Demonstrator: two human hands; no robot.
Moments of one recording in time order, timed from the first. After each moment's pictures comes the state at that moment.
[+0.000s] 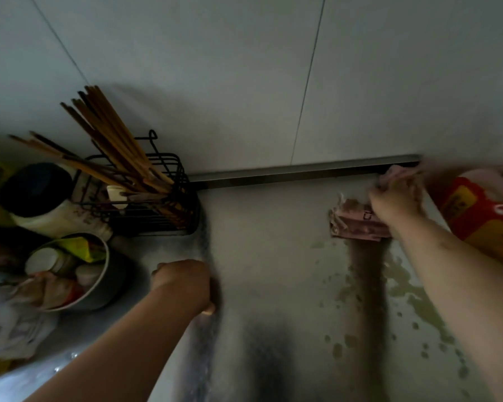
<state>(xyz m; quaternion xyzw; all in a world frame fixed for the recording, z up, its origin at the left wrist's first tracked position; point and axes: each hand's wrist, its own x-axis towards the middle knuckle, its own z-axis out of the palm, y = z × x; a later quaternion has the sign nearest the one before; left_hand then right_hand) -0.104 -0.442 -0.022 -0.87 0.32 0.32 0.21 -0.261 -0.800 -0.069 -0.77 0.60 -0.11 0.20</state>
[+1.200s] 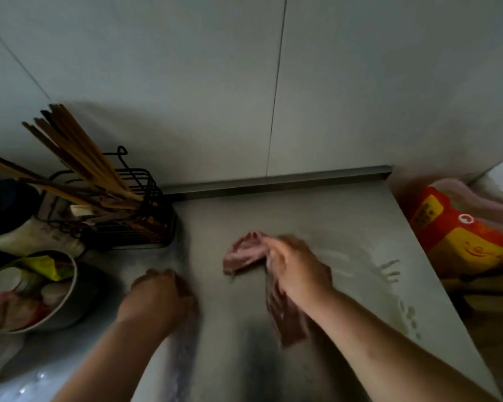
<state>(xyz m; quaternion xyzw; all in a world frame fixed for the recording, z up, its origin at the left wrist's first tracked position) -0.118 -0.433 -0.017 -0.93 0.25 0.27 0.02 -0.264 -0.633 -0.048 -0.92 0.25 -0.11 0.28</state>
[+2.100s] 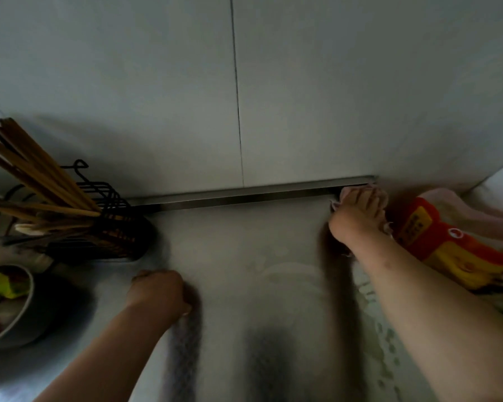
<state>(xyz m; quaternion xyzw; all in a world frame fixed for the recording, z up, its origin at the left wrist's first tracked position) -0.131 -0.507 -0.014 -0.90 0.29 0.27 0.18 -0.261 -0.827 -0.060 -0.80 0.58 0.09 0.16</state>
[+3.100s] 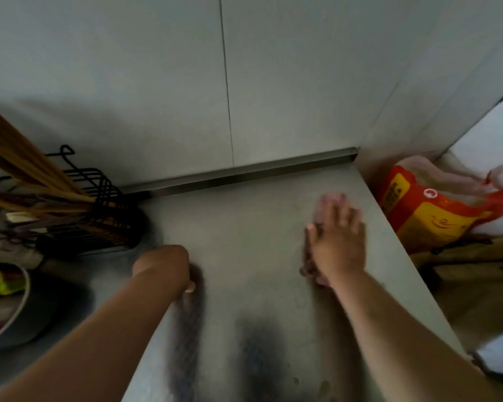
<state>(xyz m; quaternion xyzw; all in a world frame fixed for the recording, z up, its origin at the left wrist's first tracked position) -0.122 -0.516 -0.014 -0.89 0.31 0.29 0.18 -0.321 -0.713 -0.071 -0.84 0.53 -0.02 0.11</state>
